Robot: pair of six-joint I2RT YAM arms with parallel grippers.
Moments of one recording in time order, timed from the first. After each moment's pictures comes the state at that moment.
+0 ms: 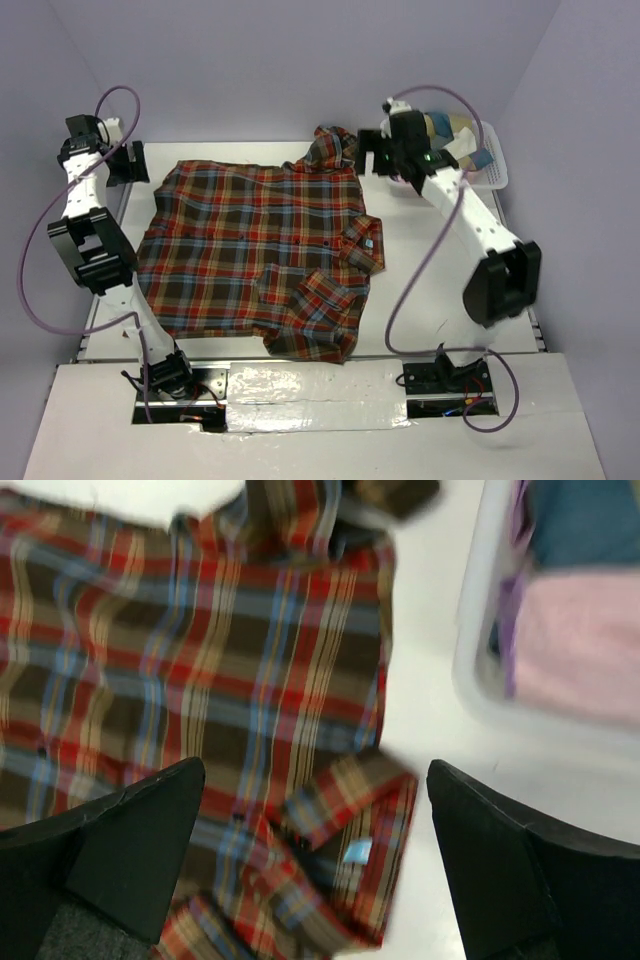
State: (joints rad) left arm 0.43 2.10 1.96 -0.71 0.16 0.15; right arm 0.32 1.75 1.71 -0.52 0.03 0.22
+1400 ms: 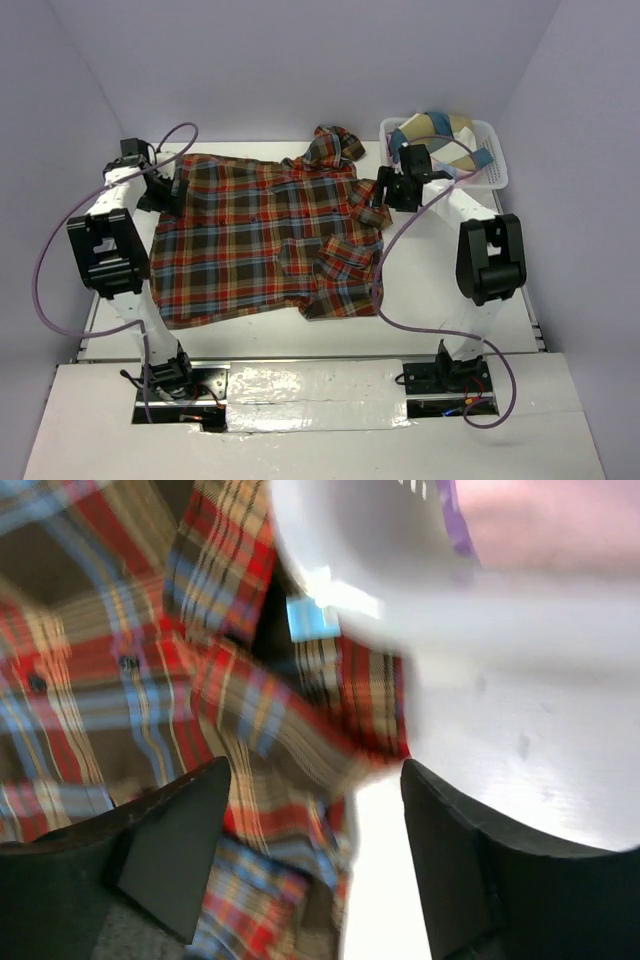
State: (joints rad) left arm 0.26 2.00 1.63 -0.72 0.09 0.38; right arm 0.18 1.87 1.37 -0.40 -0.08 0.36
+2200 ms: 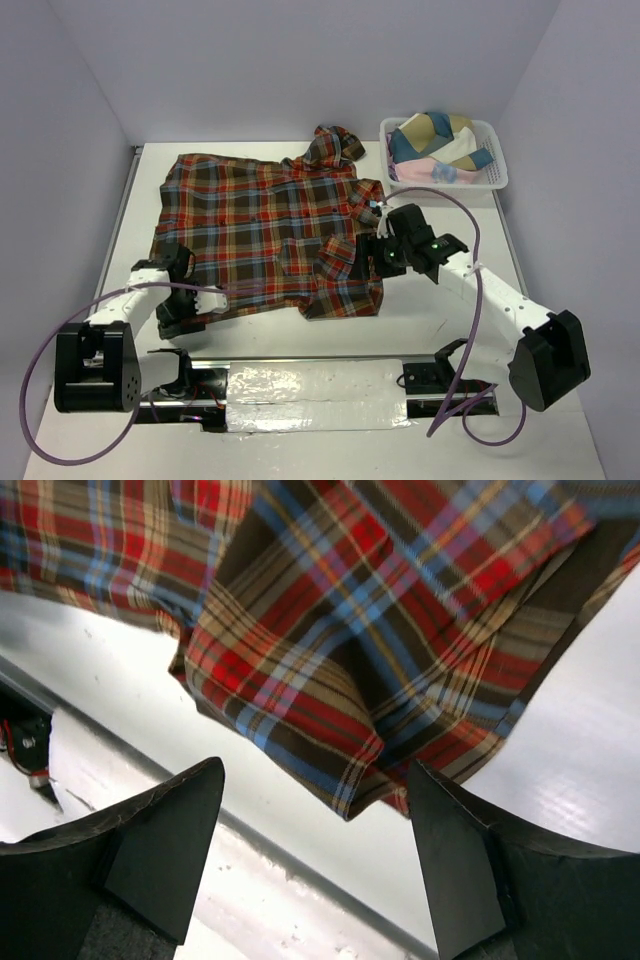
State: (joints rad) left arm 0.04 1.19 0.59 -0.93 -0.09 1.30; right arm 0.47 1.18 0.84 -0.54 -0.29 0.35
